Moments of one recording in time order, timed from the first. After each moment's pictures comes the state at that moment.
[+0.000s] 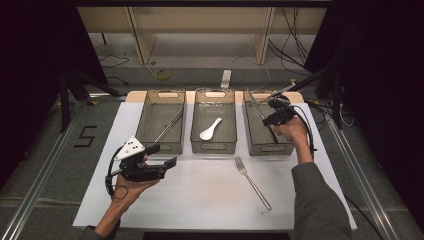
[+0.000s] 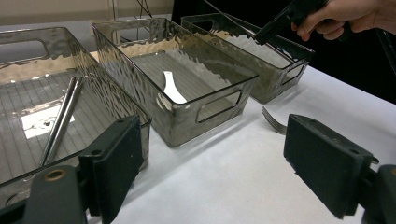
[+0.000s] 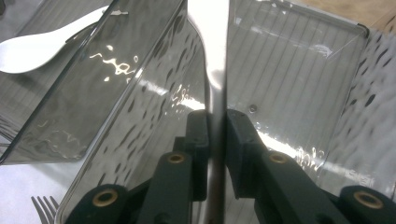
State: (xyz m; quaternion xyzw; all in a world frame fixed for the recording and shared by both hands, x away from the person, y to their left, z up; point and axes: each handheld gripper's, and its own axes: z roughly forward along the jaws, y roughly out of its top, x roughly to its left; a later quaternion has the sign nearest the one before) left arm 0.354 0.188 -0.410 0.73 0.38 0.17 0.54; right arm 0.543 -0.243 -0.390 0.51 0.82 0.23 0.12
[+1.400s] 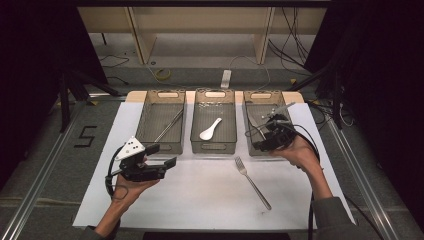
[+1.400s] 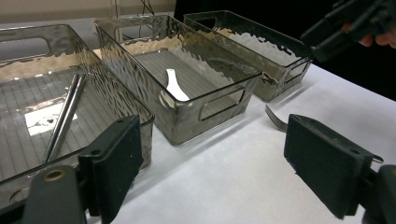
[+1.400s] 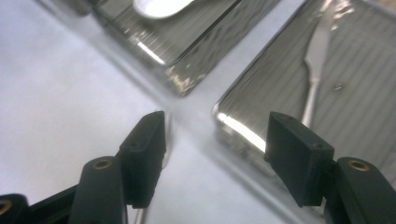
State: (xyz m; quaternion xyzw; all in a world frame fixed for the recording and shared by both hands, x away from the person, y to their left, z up) left arm 0.355 0.188 -0.411 0.73 0.39 0.17 0.54; right arm 0.446 -0.219 -0.370 0.40 0.87 0.27 0.10
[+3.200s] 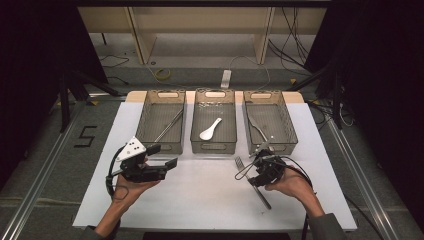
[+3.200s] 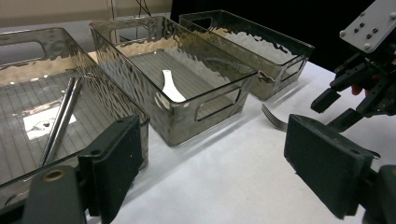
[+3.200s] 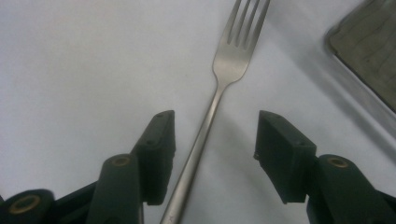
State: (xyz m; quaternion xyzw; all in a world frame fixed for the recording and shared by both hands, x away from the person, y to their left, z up) left arm 0.353 0.186 -0.410 0.74 0.38 0.17 0.54; right arm 0.394 -0.196 -0.435 0.35 0.92 0.17 0.05
